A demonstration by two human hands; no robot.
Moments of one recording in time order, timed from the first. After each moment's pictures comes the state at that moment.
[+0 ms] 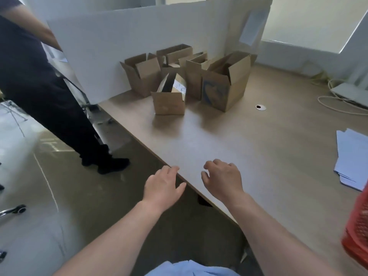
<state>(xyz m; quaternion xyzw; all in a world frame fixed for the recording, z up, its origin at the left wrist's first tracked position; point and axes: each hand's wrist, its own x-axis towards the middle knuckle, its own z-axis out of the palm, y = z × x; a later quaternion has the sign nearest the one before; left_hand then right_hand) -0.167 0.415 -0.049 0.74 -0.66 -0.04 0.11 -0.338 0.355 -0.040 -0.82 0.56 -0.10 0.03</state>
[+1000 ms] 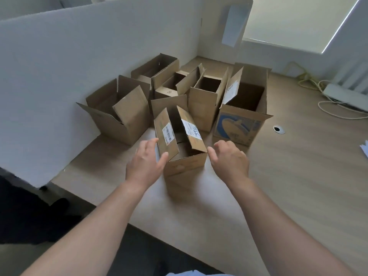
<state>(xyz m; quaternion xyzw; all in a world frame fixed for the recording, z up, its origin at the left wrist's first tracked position) 0.096 0.024 -0.018 0.66 -0.70 -0.13 0.24 -0.127 0.037 -0.012 -0.62 0.76 -0.18 0.00</state>
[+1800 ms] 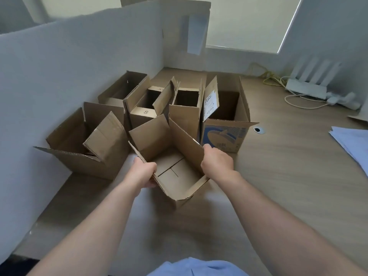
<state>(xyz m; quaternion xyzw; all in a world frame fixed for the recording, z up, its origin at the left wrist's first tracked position) 0.081 -0.079 -0.020 0.67 -0.46 -0.54 0.24 -0.121 -0.034 -0.008 -0.54 0.83 -0.05 0.11</state>
